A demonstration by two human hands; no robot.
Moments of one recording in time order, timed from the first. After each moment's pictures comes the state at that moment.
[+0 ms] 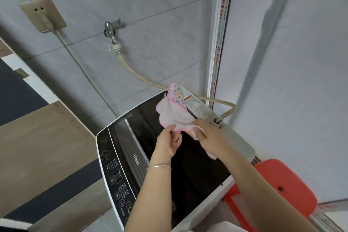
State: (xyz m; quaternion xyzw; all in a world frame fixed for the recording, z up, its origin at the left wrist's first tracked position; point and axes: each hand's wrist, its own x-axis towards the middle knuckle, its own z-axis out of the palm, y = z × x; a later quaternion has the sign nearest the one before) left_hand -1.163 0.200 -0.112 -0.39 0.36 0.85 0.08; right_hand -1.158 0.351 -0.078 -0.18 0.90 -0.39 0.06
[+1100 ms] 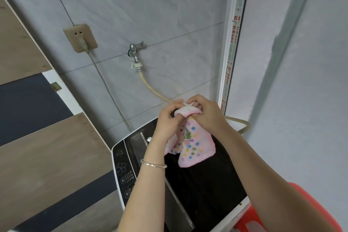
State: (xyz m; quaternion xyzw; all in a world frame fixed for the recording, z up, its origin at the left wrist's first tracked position) left_hand -1.161 0.150 -0.005 -0.03 0.78 0.62 -0.12; right_hand -1.189 0.284 0.016 -0.22 0.84 -0.49 -0.06
